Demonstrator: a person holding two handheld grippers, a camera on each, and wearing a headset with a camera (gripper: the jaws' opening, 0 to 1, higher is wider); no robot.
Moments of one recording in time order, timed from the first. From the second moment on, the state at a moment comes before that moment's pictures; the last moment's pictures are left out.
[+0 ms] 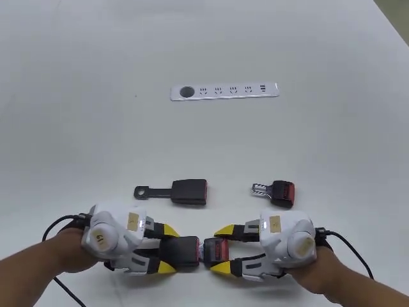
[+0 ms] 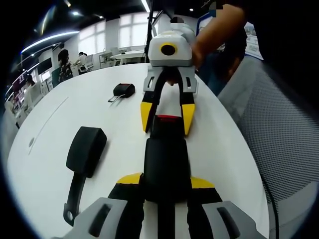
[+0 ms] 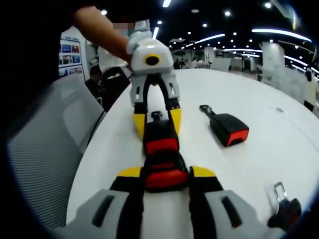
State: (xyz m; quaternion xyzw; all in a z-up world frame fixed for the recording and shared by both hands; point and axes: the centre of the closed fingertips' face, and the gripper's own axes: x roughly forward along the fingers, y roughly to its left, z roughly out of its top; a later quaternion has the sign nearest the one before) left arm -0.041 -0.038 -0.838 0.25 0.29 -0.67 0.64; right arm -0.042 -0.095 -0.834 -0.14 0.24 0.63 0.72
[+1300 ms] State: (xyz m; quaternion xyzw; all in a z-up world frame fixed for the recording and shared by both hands) left arm -0.035 -0.047 -0.819 0.25 0.31 -0.64 0.66; right arm -0.034 -0.098 -0.814 -0.15 0.25 0.59 0.75
